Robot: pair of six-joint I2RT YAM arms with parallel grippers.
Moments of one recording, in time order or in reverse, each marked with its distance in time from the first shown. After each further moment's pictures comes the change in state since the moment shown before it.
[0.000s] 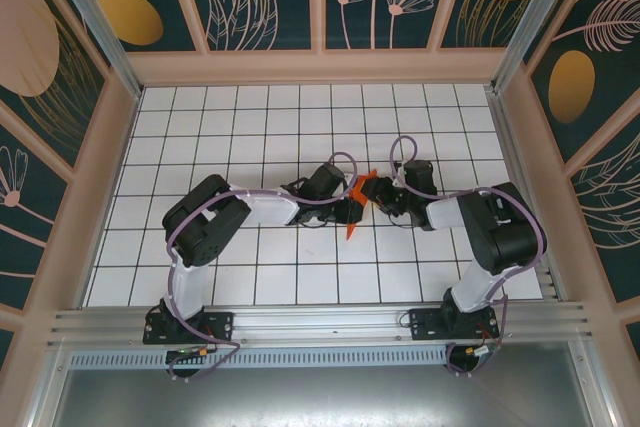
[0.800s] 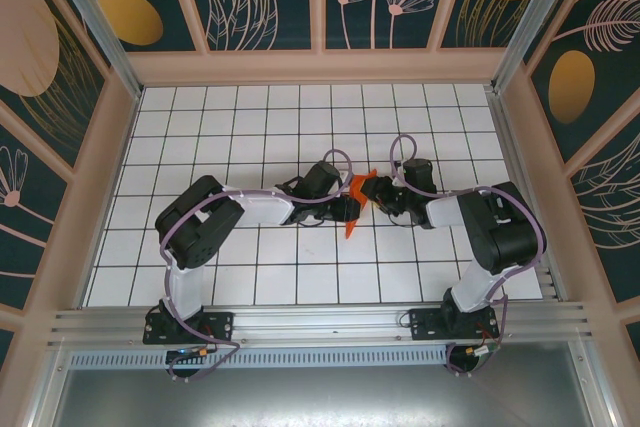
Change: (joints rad) left arm 0.013 -0.041 -0.029 0.017 0.011 -0.018; right arm 0.000 0.003 0.015 -0.029 -0.002 -0.003
